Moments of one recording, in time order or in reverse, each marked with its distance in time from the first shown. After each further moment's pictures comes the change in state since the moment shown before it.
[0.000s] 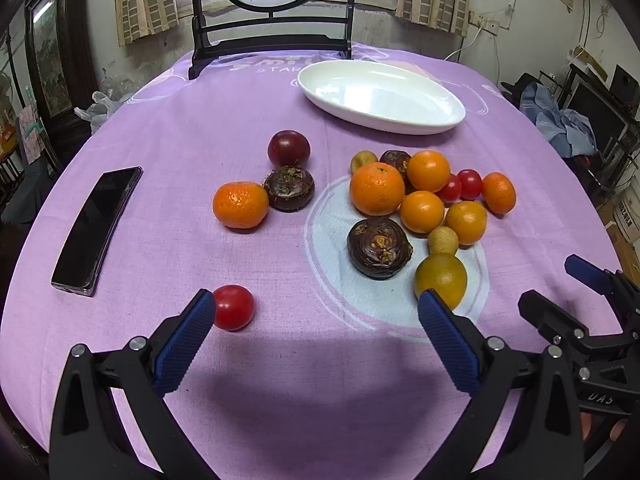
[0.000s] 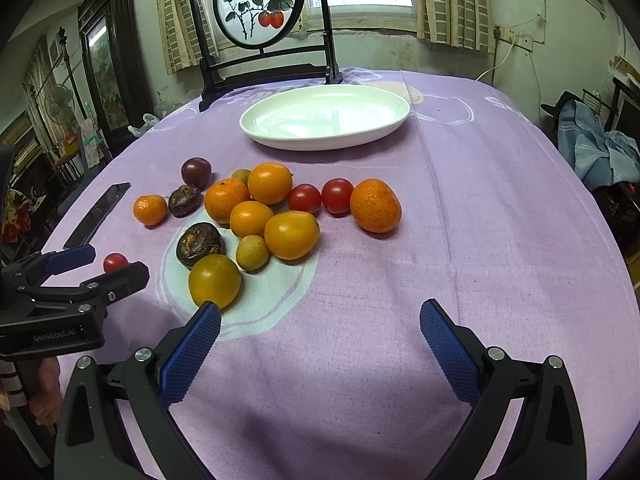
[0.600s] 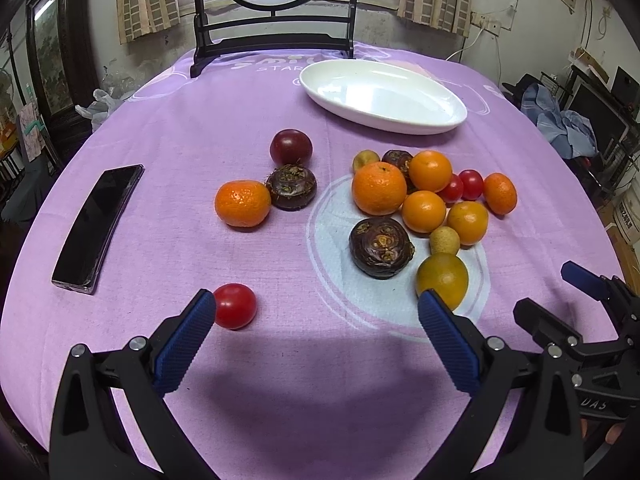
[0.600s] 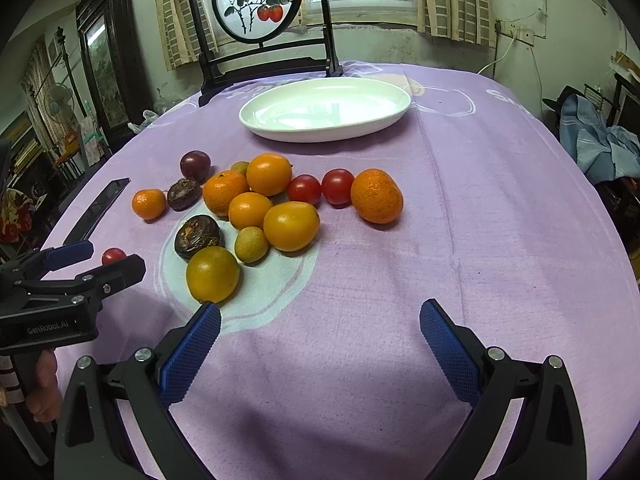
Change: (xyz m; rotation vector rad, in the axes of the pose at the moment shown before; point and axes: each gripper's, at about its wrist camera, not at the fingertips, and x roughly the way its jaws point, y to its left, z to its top) left arm -0.001 0.001 0.001 -0.009 0.003 0.001; right arm 0.003 0.002 -0.003 -0.009 0.021 0.009
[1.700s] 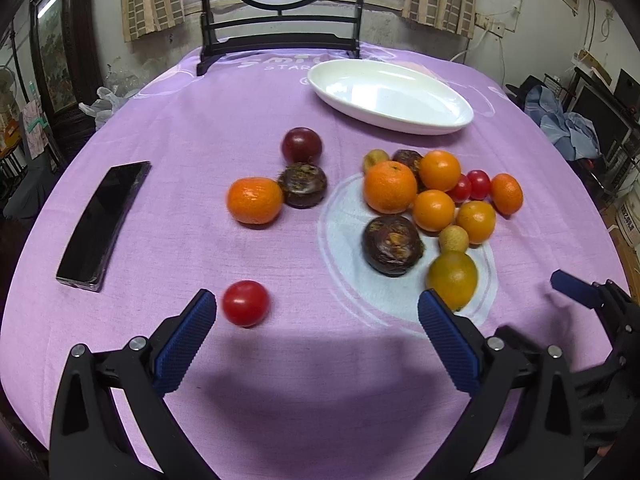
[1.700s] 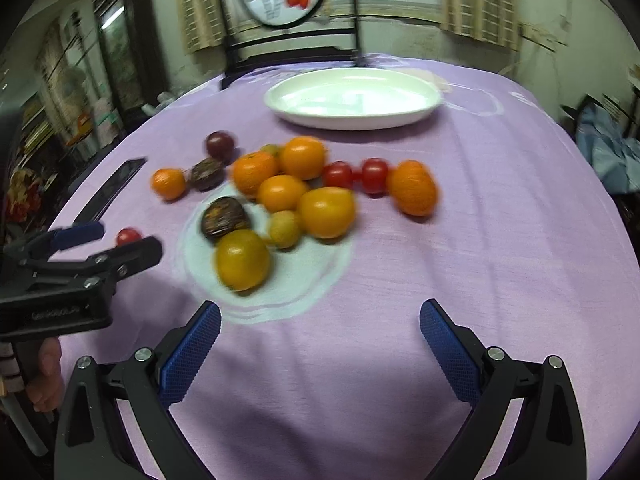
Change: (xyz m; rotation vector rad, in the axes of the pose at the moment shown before) left arm 0.000 0.011 -0.003 -0.010 -0.006 0.016; right arm 0.011 0.035 -0.004 -0.093 0.050 0.064
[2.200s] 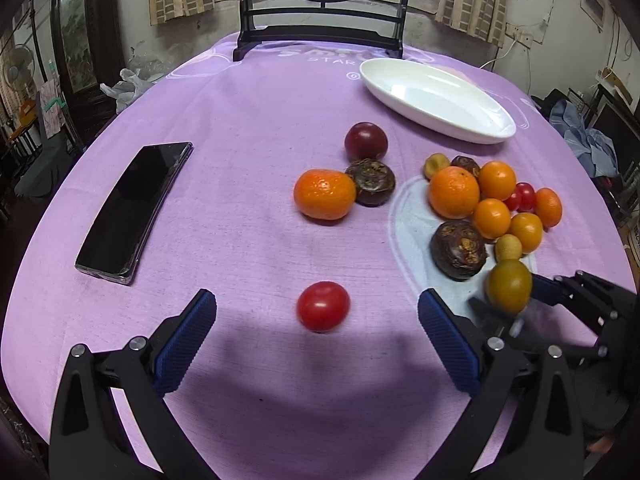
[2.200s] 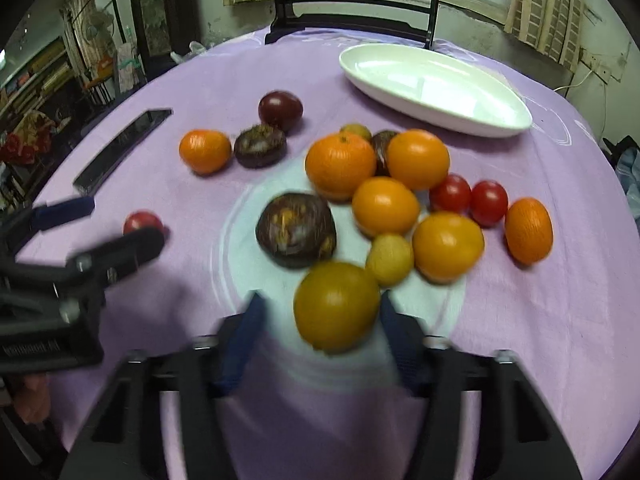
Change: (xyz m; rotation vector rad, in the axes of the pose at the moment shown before) left arm 0.011 0.044 0.001 -0.065 0.020 0.041; right arm 0.046 0.045 0.033 -0.093 0.093 0.001
